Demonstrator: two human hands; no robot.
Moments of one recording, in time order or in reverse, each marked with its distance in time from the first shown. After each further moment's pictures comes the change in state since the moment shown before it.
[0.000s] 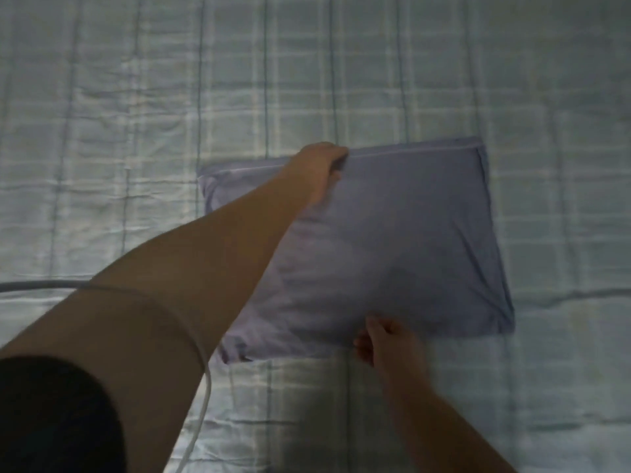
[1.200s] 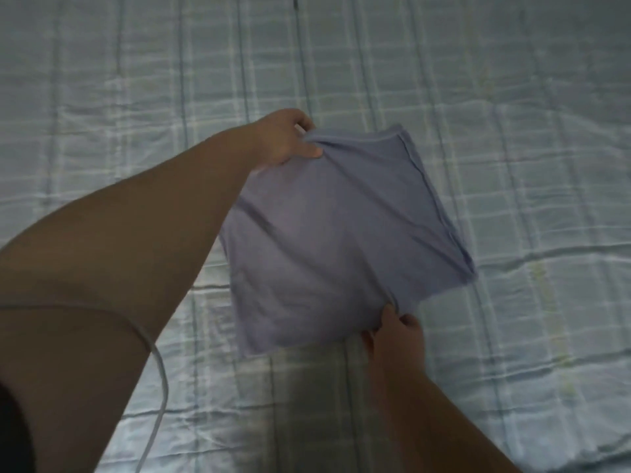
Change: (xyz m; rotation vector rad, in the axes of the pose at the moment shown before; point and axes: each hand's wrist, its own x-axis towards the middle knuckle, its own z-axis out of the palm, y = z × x) left_hand -0.020 0.027 -0.082 -0.437 -0.123 -0.234; right_hand -0.050 0.007 0.006 0.537 0.303 -0.027
